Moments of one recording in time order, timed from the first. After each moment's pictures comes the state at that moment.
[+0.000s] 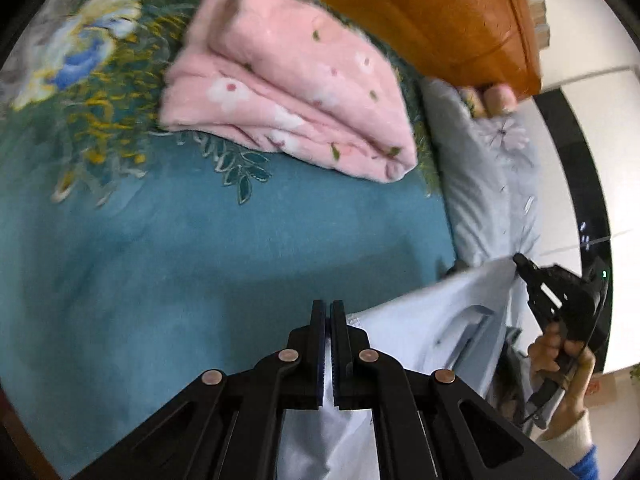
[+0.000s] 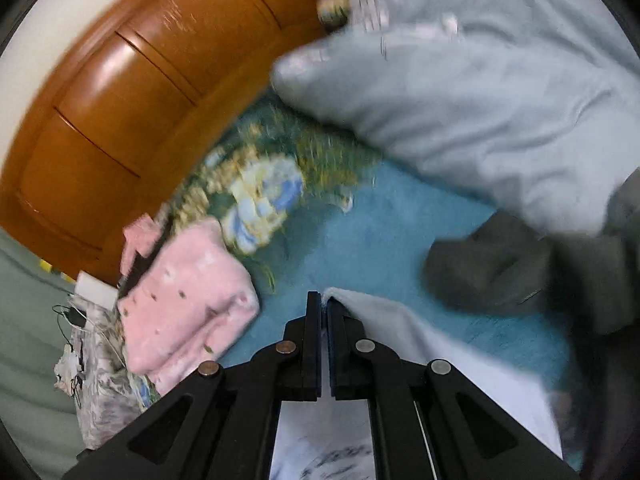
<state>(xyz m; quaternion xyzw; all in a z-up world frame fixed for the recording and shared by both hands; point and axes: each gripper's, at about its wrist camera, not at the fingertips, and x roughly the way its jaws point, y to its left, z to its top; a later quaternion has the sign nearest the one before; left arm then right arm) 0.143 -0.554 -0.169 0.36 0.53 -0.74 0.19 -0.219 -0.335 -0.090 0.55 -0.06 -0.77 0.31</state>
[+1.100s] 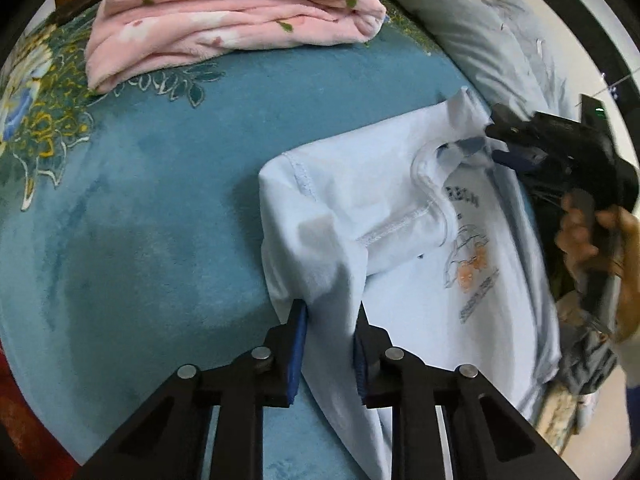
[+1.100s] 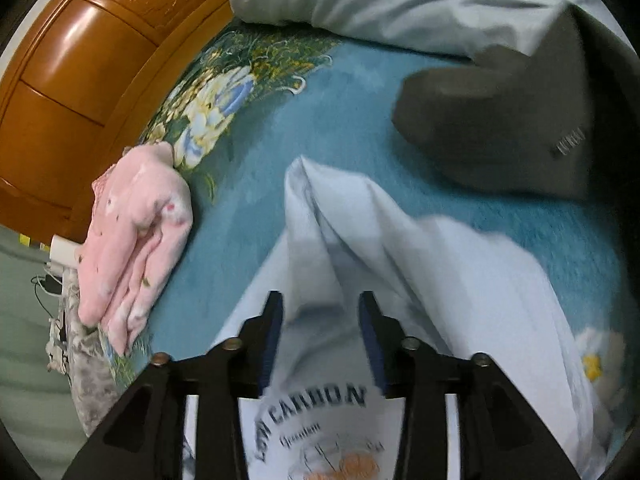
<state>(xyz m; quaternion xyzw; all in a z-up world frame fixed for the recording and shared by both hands) 0.132 -0.476 -0.197 0.51 0.37 -0.76 0.14 -0.195 -0.312 -0.182 0.61 -0.06 -0.73 0.30</state>
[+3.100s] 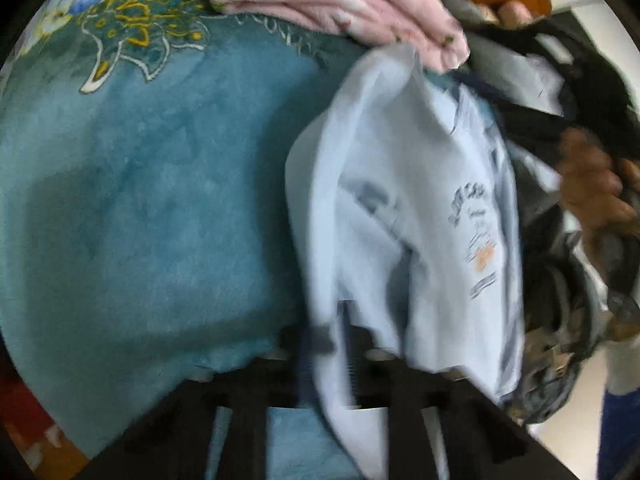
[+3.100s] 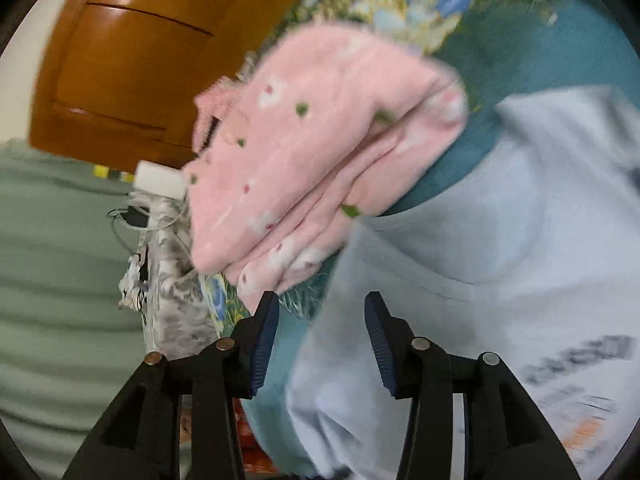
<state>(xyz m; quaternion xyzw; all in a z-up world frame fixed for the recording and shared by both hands) 0.183 -0.510 -0.217 0.49 0.46 -0.72 0.17 -0.116 -0.431 -0.160 0.64 -0.06 -0.63 0.44</state>
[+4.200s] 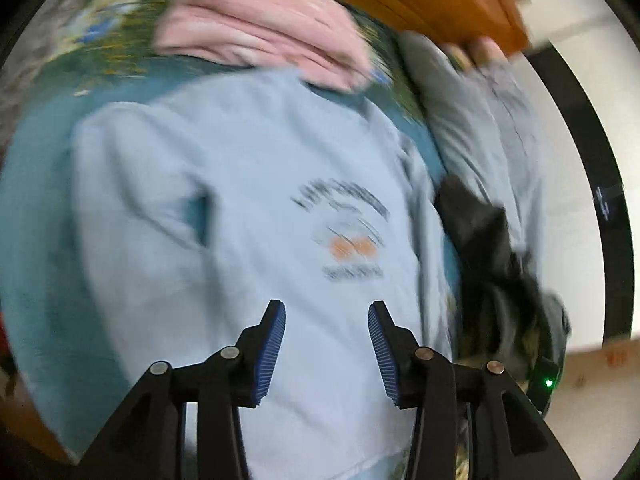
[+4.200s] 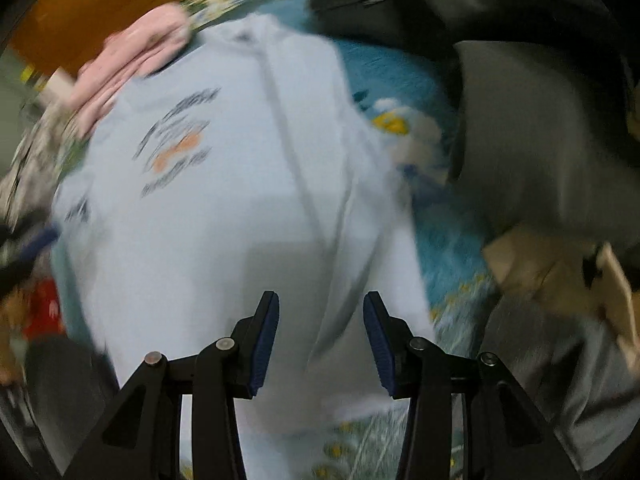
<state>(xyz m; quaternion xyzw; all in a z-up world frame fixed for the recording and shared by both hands) 0.146 -0.381 -0.146 0.40 0.48 -0.76 0.20 -0.057 -0.106 -0.176 0.60 0.18 -0.70 0.34</state>
